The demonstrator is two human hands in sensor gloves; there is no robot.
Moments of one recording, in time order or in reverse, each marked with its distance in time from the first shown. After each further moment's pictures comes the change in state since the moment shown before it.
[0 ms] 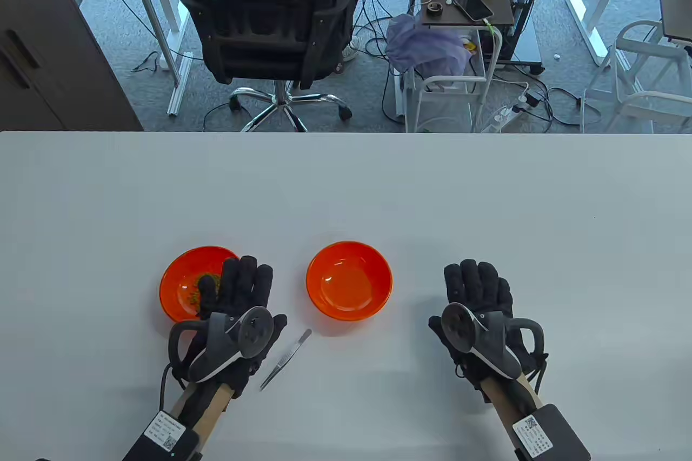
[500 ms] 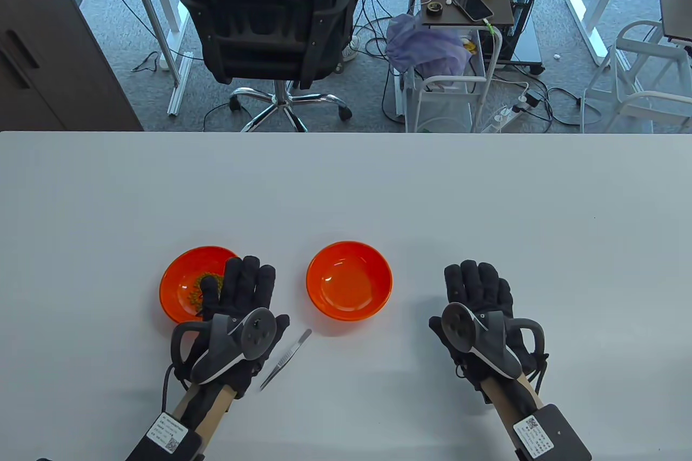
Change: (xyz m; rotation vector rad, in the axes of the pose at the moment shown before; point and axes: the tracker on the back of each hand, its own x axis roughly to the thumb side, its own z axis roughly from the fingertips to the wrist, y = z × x) left_hand 0.004 0.002 0.002 0.015 -0.007 -0.001; right_hand 0.000 -0.001 0.000 0.006 -0.001 -0.002
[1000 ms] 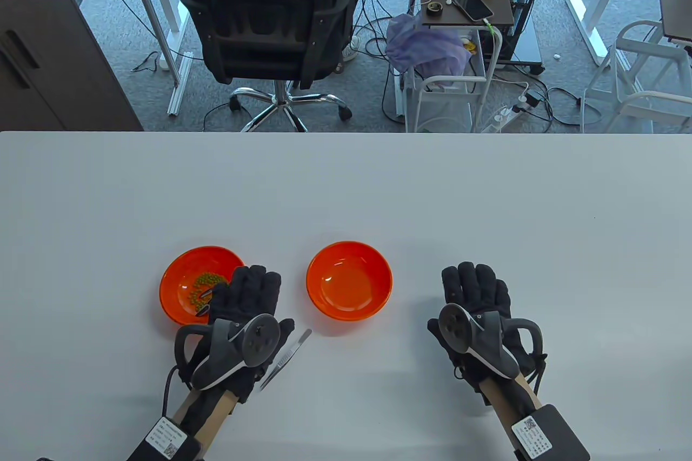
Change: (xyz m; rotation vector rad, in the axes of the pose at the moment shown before) left_hand 0.011 0.012 0.009 0.039 -0.059 0.040; right_hand 0.003 0.000 0.001 0.022 -0.010 0.021
